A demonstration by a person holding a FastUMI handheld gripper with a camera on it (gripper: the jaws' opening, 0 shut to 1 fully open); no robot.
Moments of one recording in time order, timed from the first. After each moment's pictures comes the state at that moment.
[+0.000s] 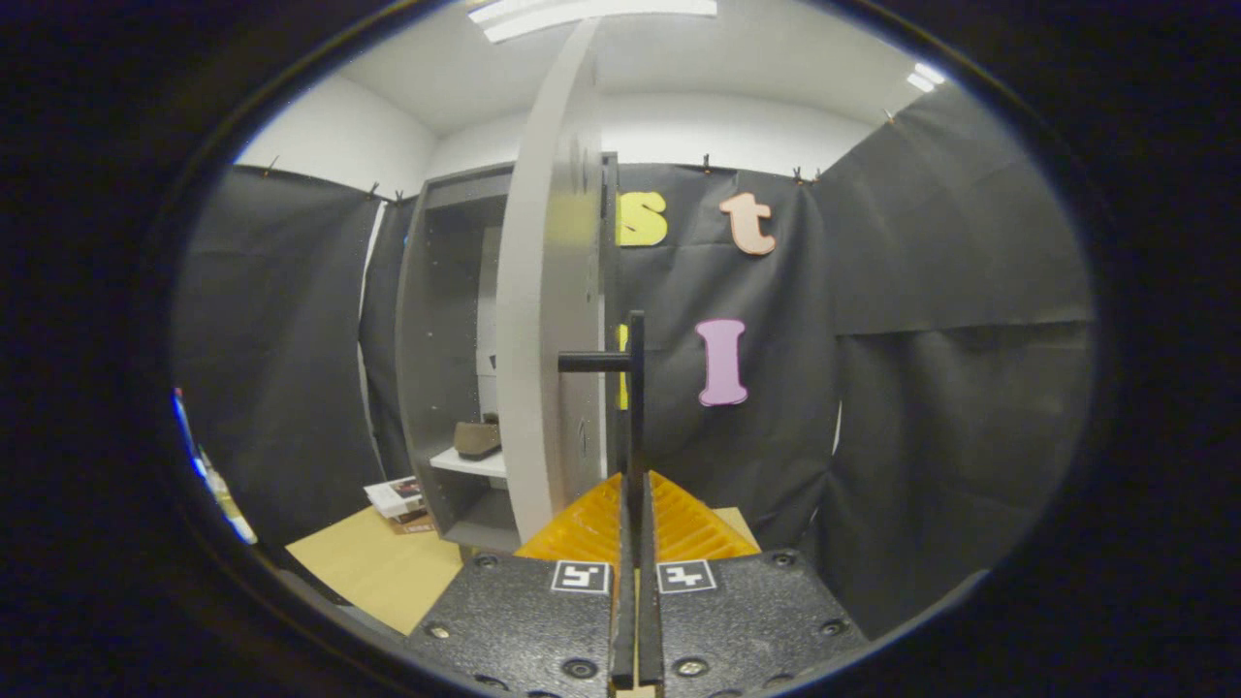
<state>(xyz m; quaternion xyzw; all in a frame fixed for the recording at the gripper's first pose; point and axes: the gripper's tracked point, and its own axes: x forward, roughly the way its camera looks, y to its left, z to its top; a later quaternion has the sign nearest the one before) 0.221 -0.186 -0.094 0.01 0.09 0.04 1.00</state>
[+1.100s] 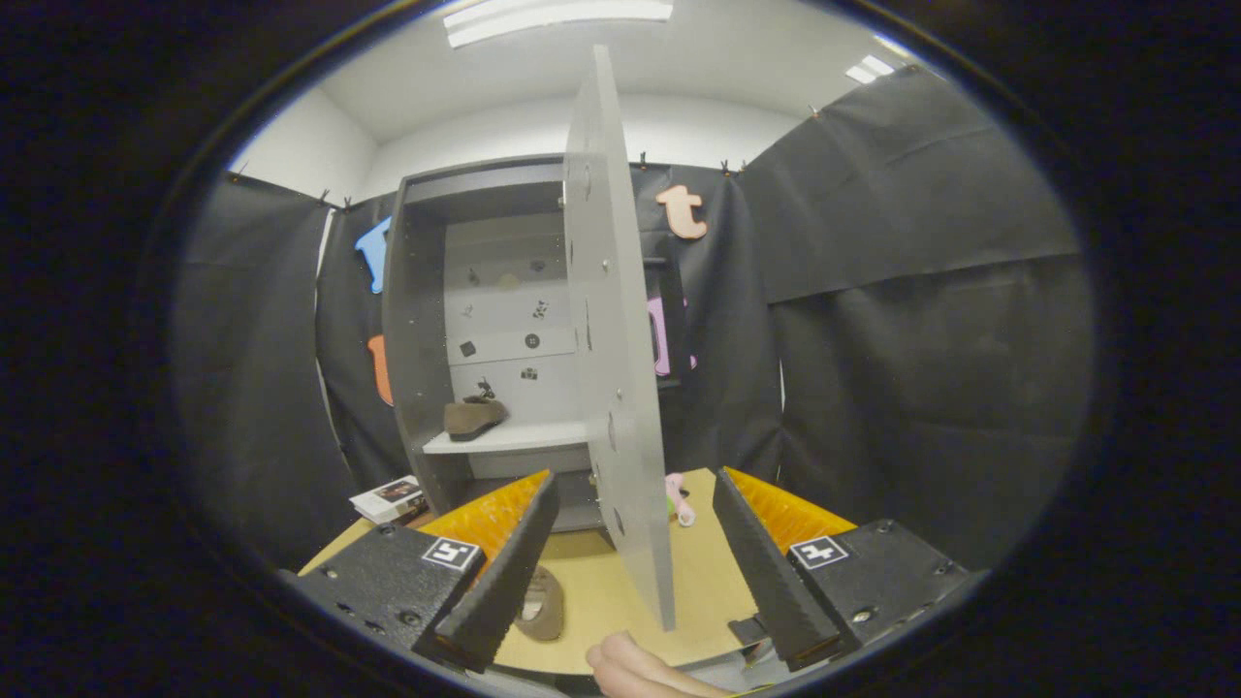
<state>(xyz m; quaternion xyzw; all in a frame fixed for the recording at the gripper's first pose) 0.131 -0.127 -0.169 0.06 0.09 -0.11 0.99</state>
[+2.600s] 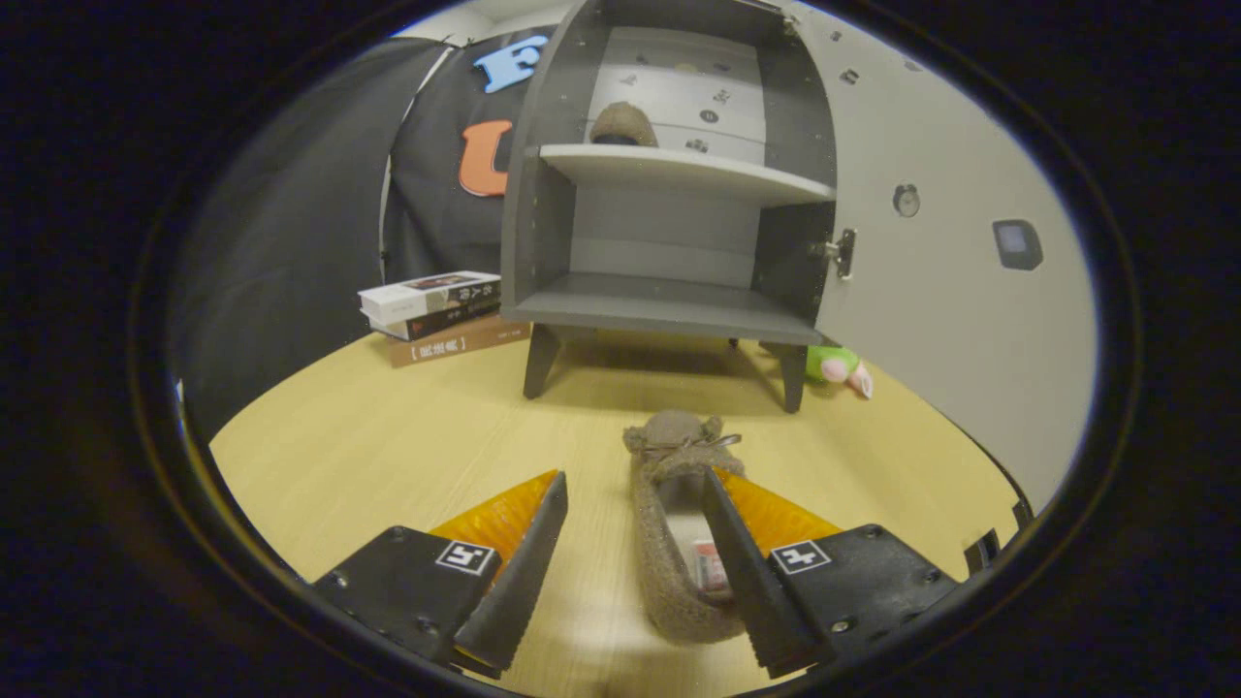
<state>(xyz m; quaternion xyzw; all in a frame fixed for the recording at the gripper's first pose) 0.266 0.071 -0.543 -0.06 0.30 0.01 0.95</state>
